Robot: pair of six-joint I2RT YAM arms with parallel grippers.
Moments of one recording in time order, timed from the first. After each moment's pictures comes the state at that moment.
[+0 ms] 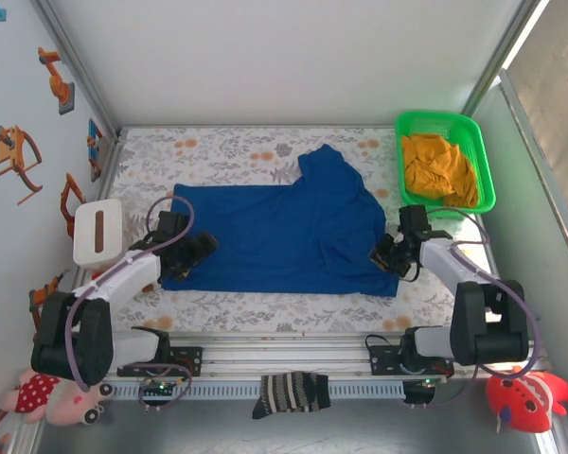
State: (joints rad) left arm -0.28 1.26 0.57 -0.42 0.05 -0.91; right arm 0.07 1.33 0.64 -0.56 -0.32 0.74
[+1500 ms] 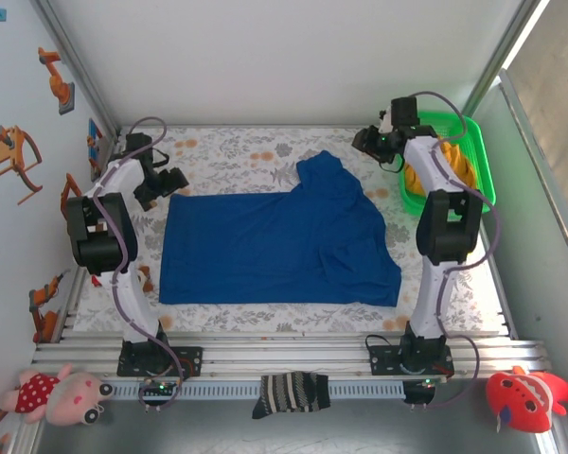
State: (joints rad) left arm 0.04 2.02 1.54 -0.75 0.09 -0.45; right arm 0.07 2.14 1.91 -0.66 -0.40 0.44
